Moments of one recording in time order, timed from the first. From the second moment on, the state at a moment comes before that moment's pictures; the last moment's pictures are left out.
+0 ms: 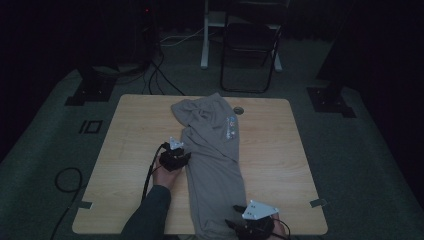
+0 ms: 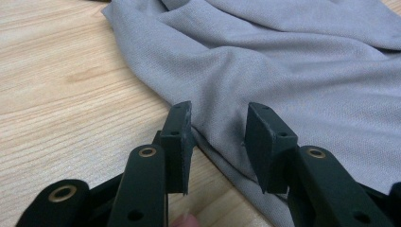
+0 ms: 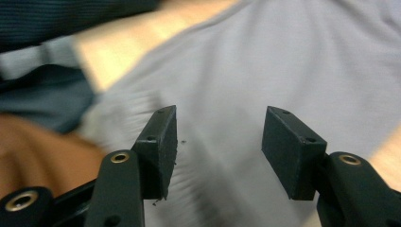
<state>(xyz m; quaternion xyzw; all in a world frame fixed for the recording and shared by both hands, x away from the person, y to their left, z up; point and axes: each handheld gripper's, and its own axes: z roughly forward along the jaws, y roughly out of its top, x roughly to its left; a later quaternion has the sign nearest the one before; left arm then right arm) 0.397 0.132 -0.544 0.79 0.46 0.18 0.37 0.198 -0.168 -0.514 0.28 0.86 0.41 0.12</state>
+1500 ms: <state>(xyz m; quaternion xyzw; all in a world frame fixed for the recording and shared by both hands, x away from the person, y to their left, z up) 0.379 0.125 -0.544 0.81 0.42 0.17 0.37 0.332 -0.145 -0.540 0.40 0.81 0.38 0.20</state>
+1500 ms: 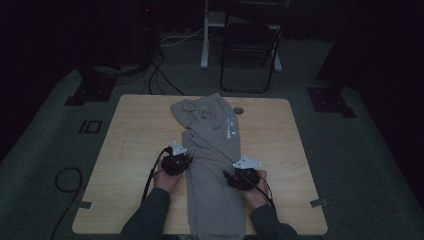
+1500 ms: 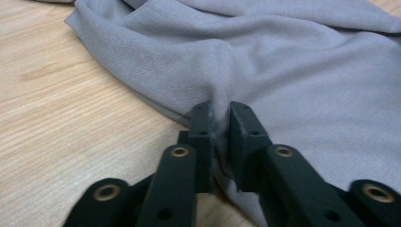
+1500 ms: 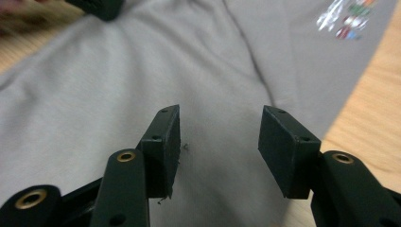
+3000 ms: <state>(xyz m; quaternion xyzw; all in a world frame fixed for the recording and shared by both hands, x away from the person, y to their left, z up) 0.328 0.147 -0.528 0.77 0.47 0.20 0.39 0.316 -0.126 -0.517 0.38 0.80 0.42 0.19</state>
